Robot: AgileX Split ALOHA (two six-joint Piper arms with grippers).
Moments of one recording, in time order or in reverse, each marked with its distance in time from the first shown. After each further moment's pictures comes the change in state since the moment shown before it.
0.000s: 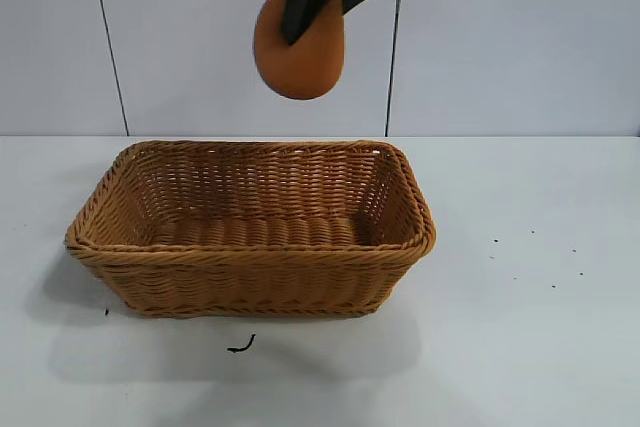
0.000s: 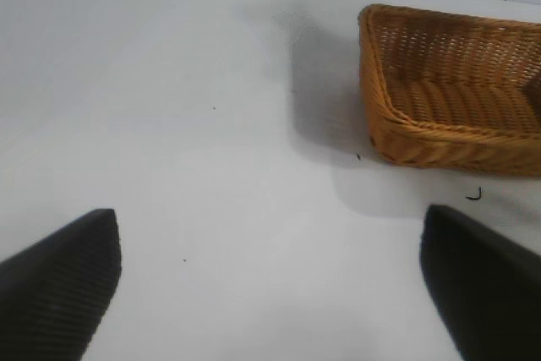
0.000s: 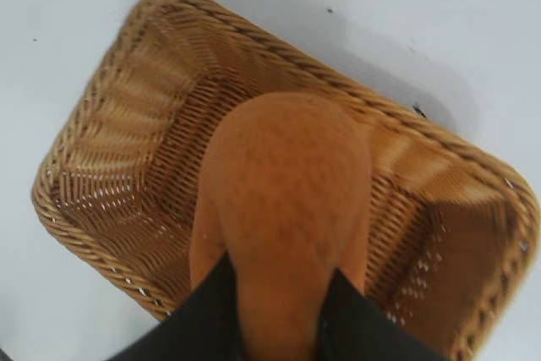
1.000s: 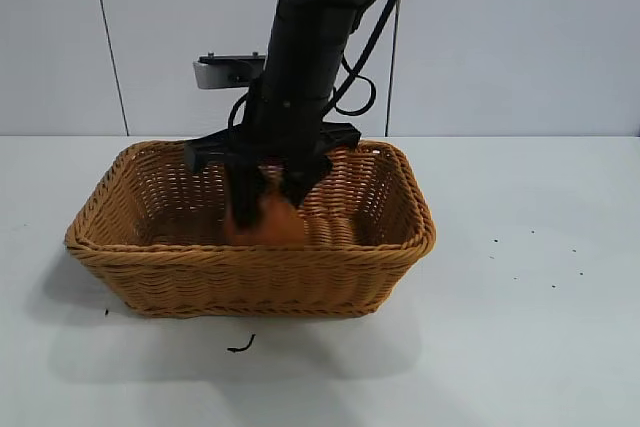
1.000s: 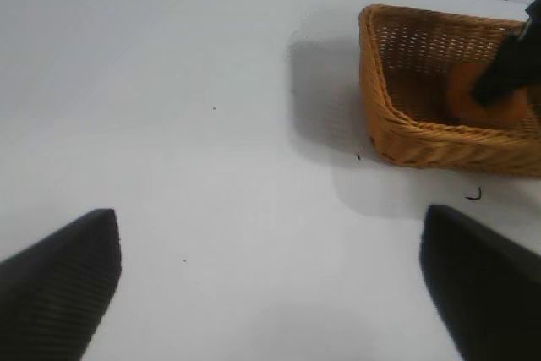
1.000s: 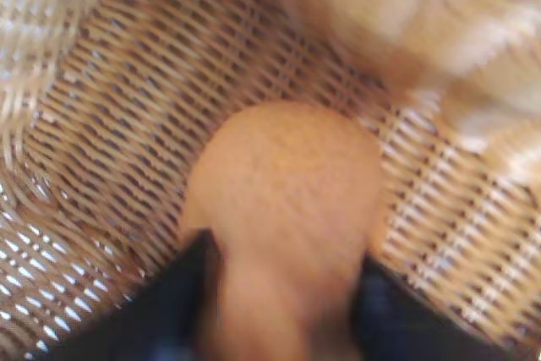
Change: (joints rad) left arm 0.000 0.000 0.000 0.000 0.000 0.000; right arm 0.043 0.308 -0.003 -0.027 -0.031 0.019
